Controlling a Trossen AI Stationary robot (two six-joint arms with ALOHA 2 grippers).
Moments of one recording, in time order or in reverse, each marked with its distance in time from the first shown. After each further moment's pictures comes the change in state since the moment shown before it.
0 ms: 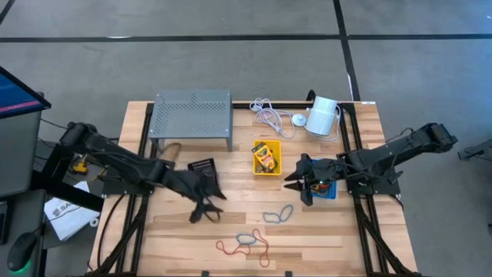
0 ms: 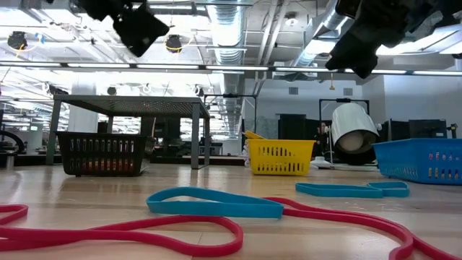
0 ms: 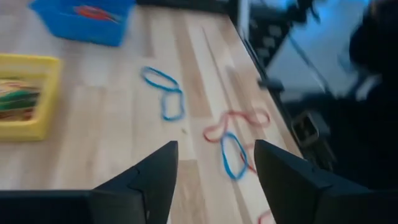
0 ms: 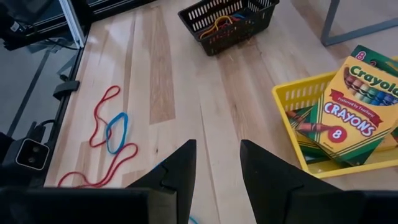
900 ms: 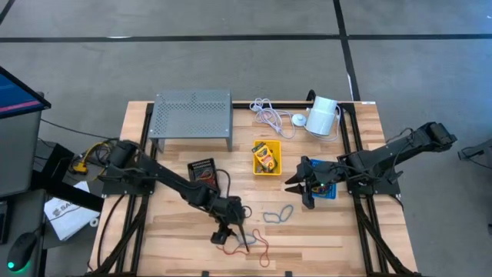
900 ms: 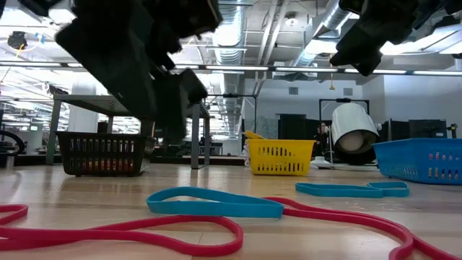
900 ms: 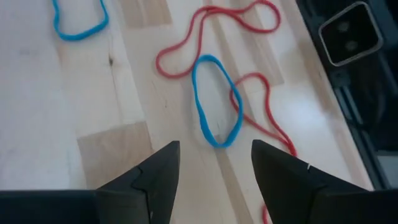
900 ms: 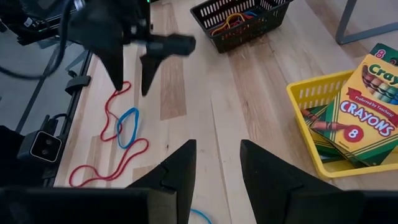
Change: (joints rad) left arm -0.039 0.621 0.382 -0.194 0.205 0.069; right arm 0.037 0.000 0.000 0.004 -0.001 0.007
